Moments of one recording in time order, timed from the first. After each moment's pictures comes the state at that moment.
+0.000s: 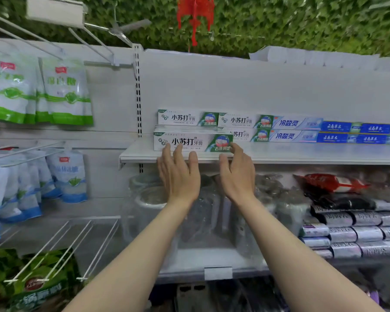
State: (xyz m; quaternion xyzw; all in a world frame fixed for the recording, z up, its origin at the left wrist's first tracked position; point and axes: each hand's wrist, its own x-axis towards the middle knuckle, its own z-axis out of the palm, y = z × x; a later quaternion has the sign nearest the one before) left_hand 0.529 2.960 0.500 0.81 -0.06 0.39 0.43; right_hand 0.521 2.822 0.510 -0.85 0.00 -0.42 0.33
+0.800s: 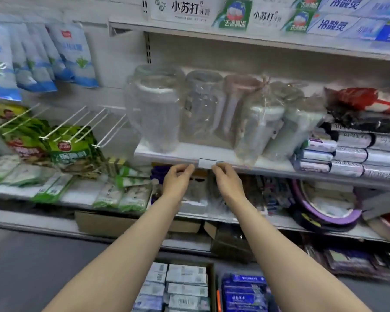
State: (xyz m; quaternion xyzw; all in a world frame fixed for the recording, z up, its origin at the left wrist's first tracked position) left_hand 0.394 2.930 0.260 0.68 0.19 -0.01 0.71; right_hand 0.399 2.784 0.278 -0.84 0.10 0.00 0.53
